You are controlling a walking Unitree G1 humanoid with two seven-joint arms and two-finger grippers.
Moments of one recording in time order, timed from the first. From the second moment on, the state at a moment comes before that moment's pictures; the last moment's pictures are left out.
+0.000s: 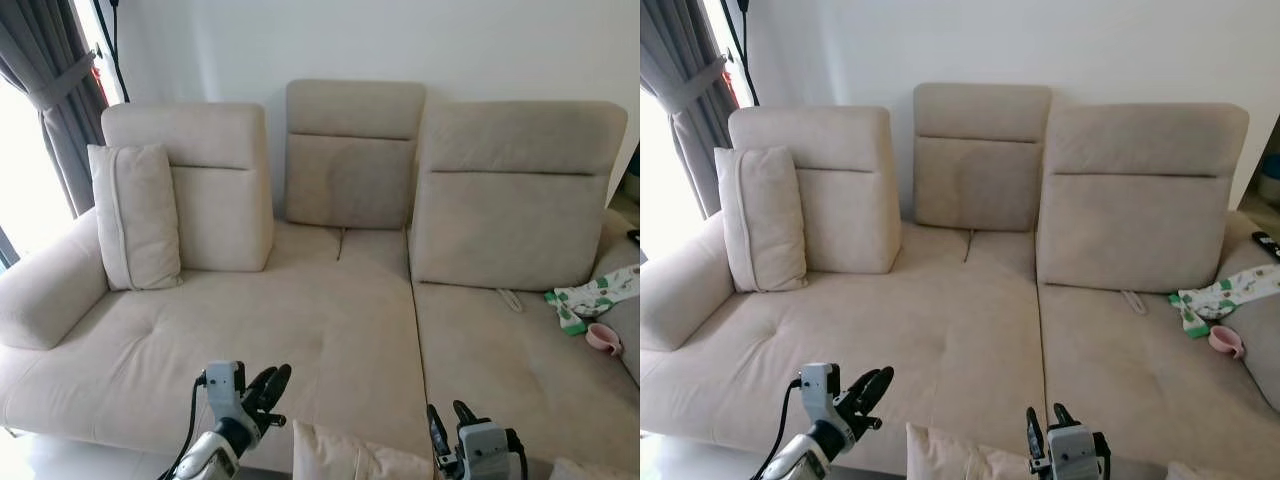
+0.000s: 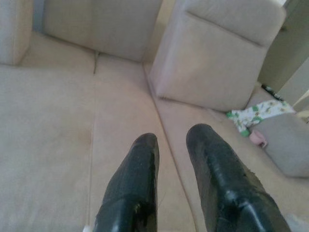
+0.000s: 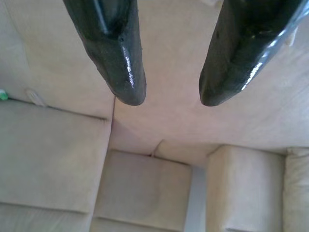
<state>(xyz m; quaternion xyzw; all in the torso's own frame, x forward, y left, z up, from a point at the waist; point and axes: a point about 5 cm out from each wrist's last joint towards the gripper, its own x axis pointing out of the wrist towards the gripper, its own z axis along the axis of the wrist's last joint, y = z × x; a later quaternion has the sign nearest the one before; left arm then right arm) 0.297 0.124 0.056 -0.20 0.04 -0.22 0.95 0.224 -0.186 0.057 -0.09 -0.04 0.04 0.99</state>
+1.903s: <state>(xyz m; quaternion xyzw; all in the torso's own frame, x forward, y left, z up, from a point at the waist) 0.279 0.114 0.084 -0.14 0.02 -0.24 0.96 0.220 -0.181 0.072 -0.13 -0.05 0.08 0.99</state>
